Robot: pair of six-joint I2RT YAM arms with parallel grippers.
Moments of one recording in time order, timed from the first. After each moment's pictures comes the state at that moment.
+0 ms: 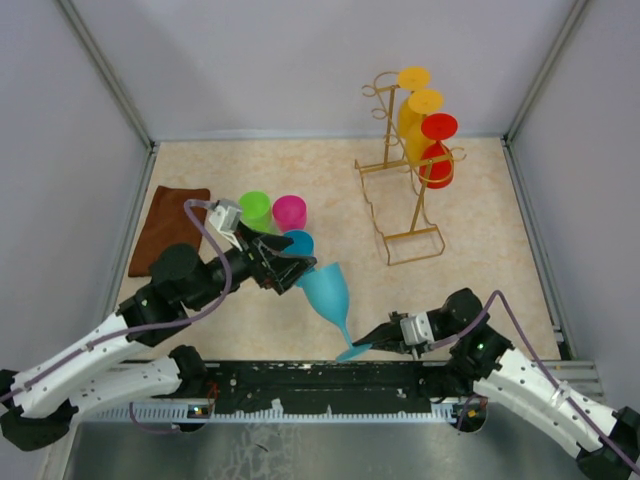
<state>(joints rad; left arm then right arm) -1.00 0.71 0.84 -0.06 -0.08 -0.53 0.82 0.35 0.19 0.26 -1.02 -0.26</state>
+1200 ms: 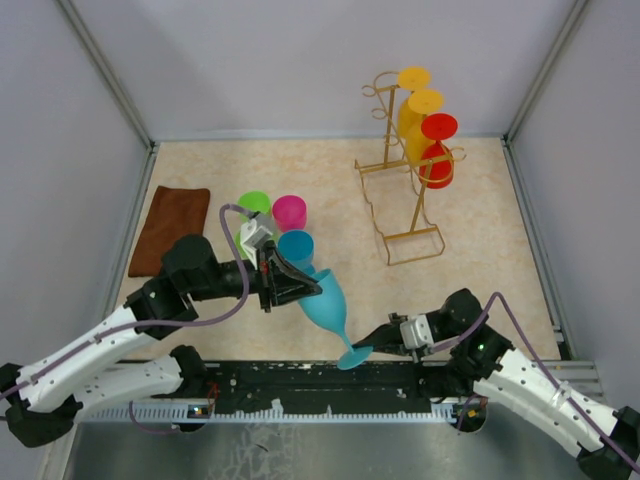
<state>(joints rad) -0.98 0.81 0.89 -0.11 0.42 -0.43 0.83 0.34 0.19 0.23 -1.03 -0.30</state>
